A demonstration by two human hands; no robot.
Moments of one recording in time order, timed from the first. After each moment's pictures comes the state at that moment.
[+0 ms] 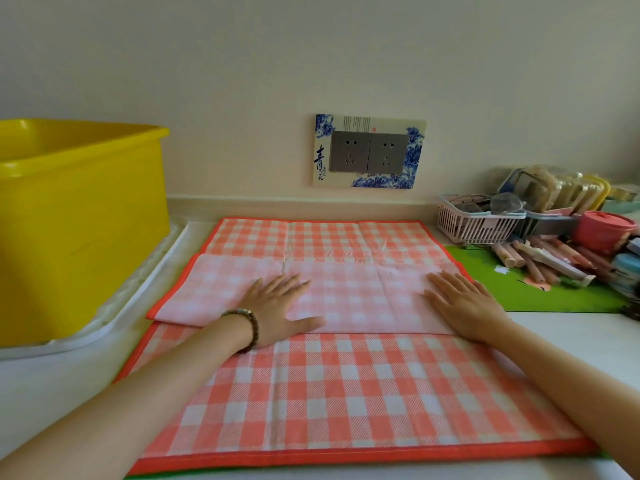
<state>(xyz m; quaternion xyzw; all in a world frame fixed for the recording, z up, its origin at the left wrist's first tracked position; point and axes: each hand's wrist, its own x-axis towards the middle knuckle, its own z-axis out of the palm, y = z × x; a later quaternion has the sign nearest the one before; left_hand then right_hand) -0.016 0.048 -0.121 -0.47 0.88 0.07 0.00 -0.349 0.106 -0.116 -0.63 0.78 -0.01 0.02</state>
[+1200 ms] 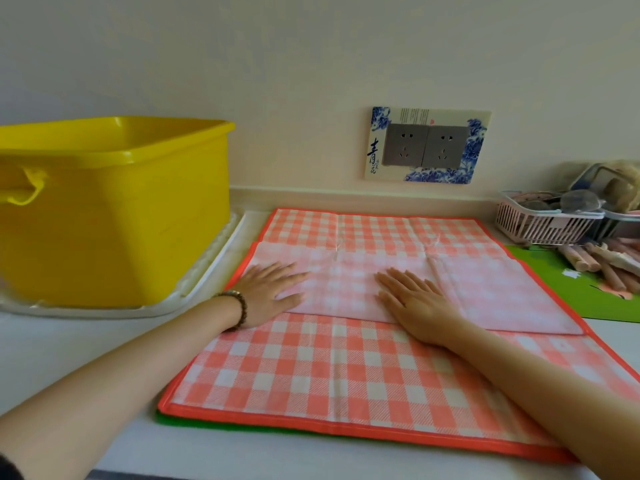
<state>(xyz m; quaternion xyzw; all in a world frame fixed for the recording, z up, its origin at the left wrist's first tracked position) 0.078 0.047 -0.120 -0.51 0.86 0.08 -0.01 -0.208 0.091 -0.121 -0.76 0.65 -0.06 0.07</state>
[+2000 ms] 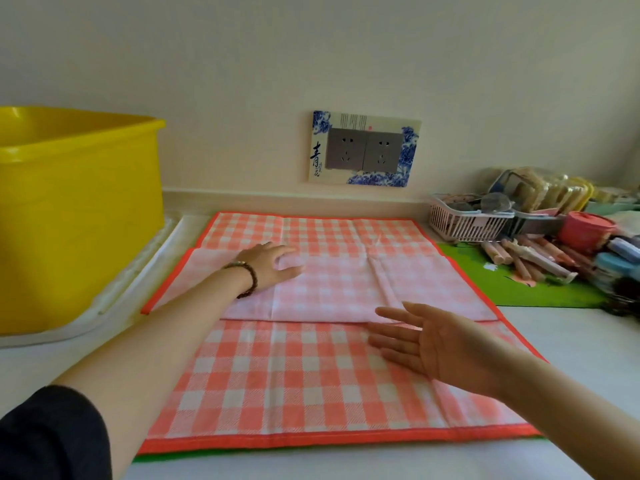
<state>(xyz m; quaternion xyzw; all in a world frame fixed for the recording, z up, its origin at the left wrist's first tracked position) -0.015 -0.010 -0.099 -0.53 0.84 0.11 -0.08 -0.262 0.189 -0.078 -0.29 0.47 -0.44 0.71</state>
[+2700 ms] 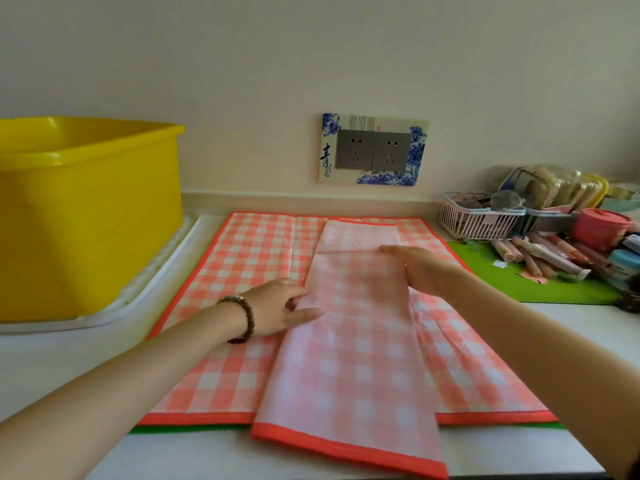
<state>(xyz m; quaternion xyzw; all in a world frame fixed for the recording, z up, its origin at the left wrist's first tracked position) -0.004 0.086 -0.095 -0.43 0.89 0.16 -0.08 -0.281 0.063 -0.078 -0.40 0.58 -0.48 0.52</state>
